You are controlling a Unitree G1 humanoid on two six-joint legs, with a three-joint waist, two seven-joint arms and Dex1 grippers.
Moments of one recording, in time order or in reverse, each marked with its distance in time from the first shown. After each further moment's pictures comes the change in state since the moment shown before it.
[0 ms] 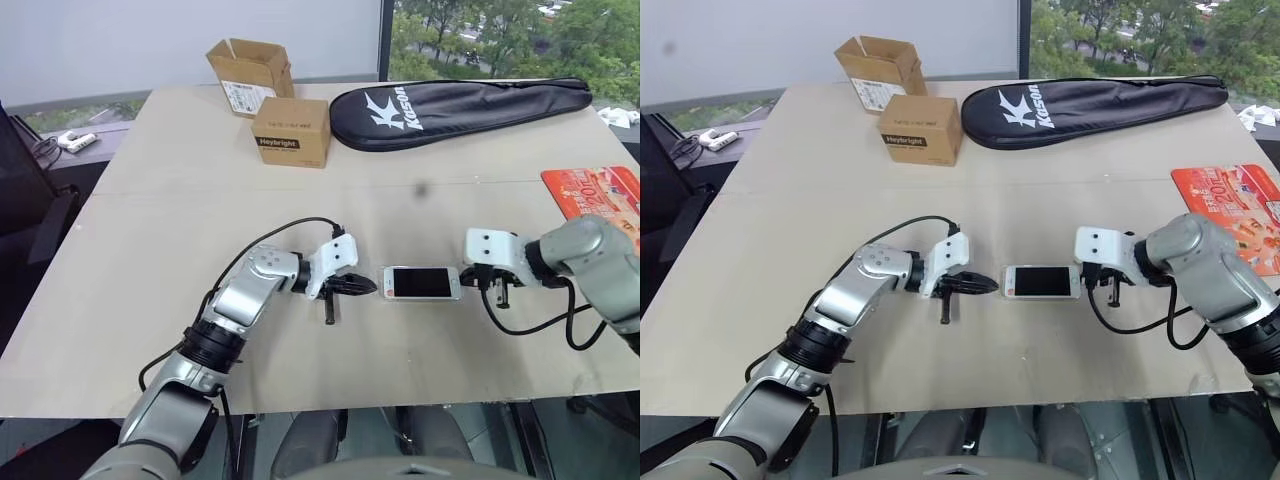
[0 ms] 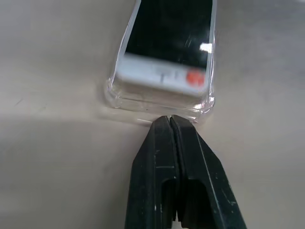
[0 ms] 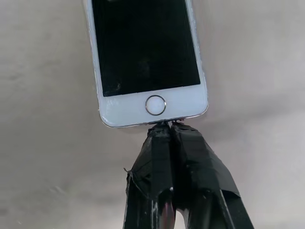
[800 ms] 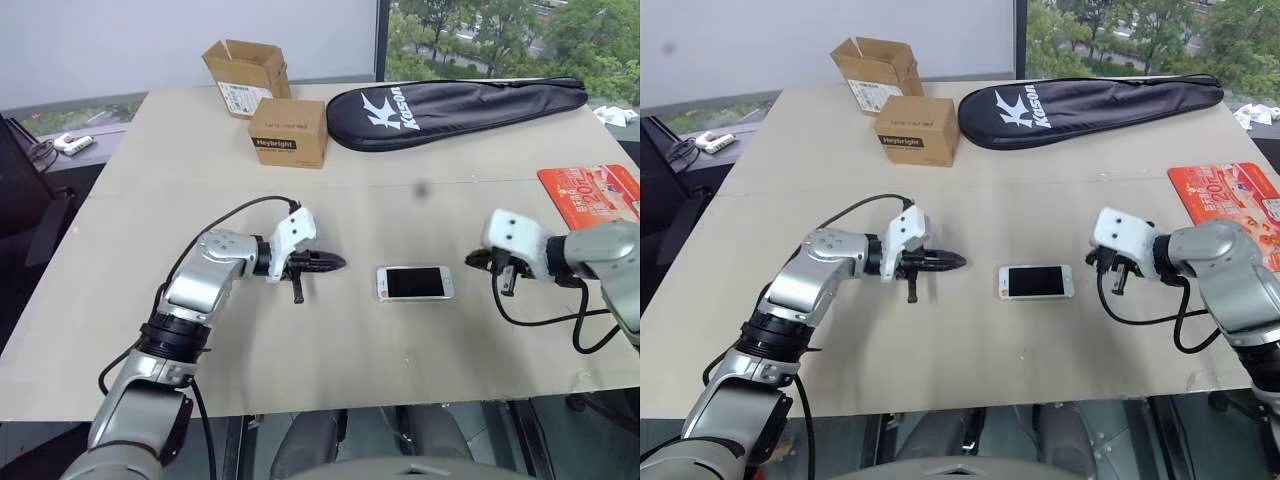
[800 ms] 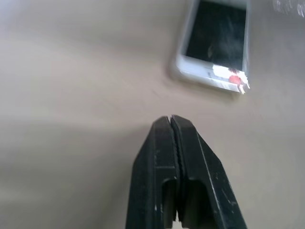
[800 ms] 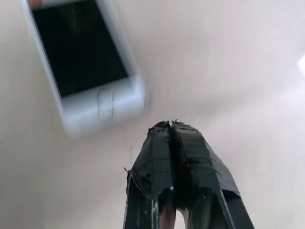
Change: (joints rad) left arm -0.016 0.114 0.184 -0.003 -0.127 0.034 -0.036; right arm 0.160 0.141 -0.381 -0.088 0.174 0.003 -0.187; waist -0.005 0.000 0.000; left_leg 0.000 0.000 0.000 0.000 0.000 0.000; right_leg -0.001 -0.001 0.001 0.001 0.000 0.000
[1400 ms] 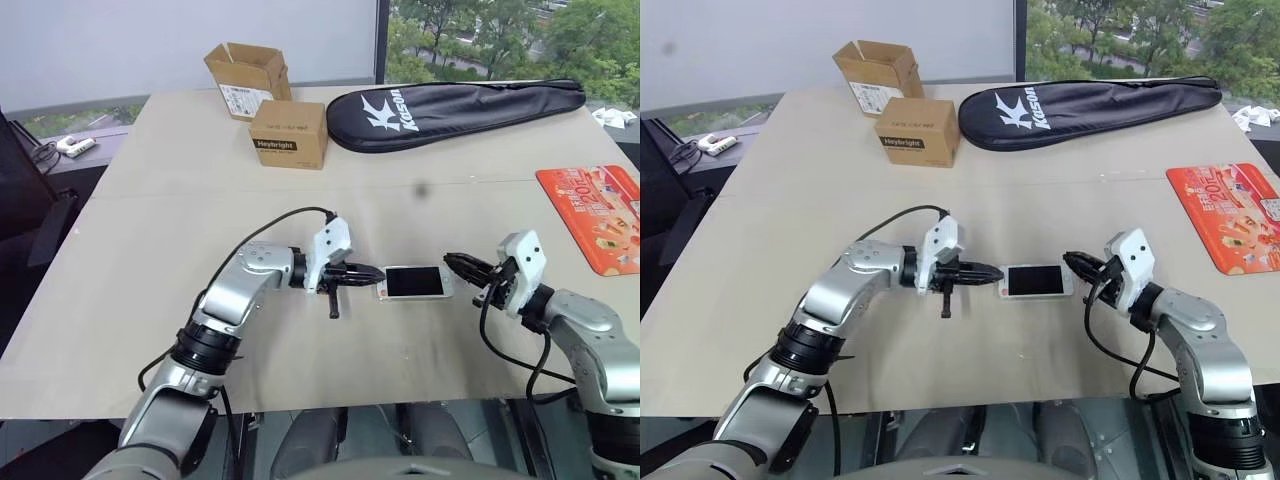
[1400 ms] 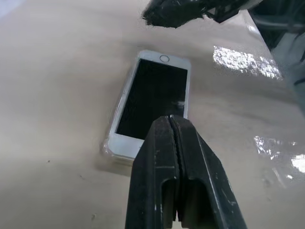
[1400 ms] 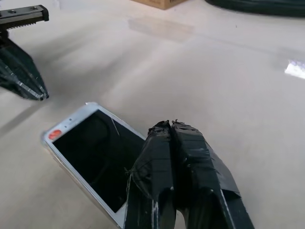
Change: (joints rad) left arm 0.033 -0.134 -0.144 -0.085 -0.017 0.035 0.055; right arm 0.334 0.363 -0.135 -0.002 0.177 -0.157 -0.290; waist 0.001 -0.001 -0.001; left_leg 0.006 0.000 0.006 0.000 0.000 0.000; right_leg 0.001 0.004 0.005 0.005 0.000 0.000
